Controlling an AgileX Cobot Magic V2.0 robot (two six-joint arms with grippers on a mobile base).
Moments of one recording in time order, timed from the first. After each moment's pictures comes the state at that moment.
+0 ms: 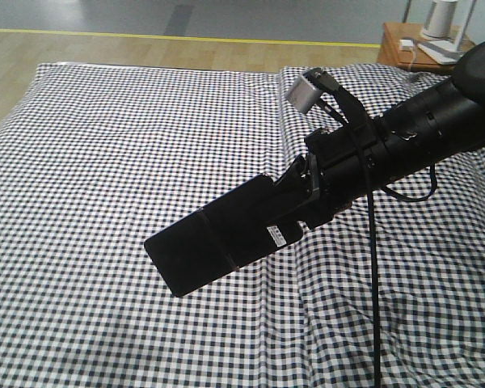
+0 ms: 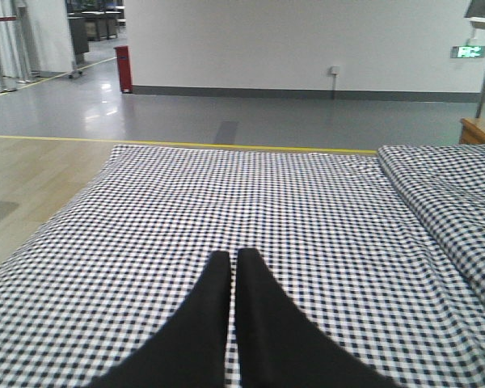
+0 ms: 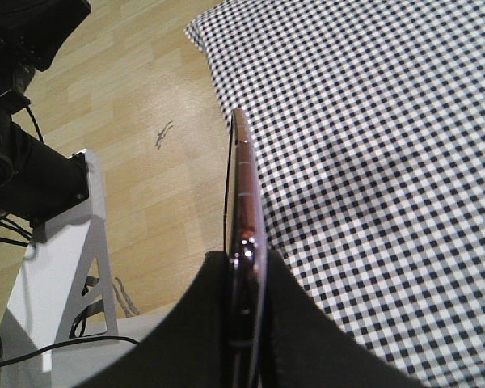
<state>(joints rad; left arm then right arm) 0.04 -0.01 0.03 -0.03 0.18 0.15 0.28 1.57 -1.30 0.95 1.22 -1.02</state>
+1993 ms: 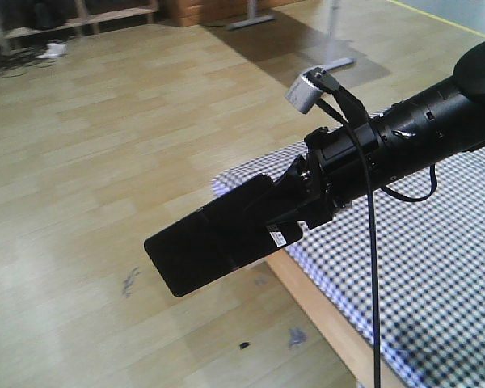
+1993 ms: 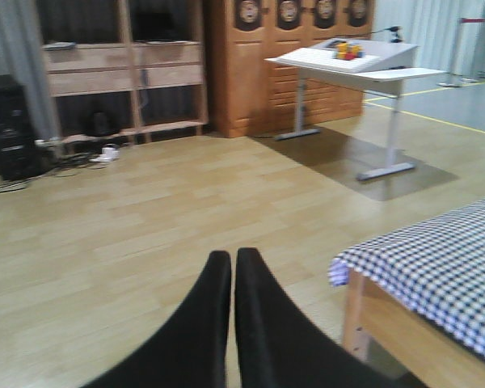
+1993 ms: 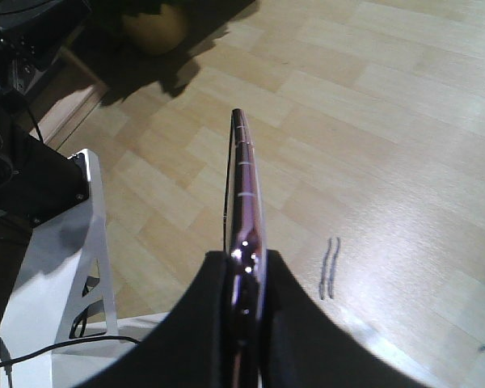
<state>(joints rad) 0.04 -0.01 0.03 -0.03 0.18 0.15 0.28 1.57 -1.30 0.95 1.22 -1.02</state>
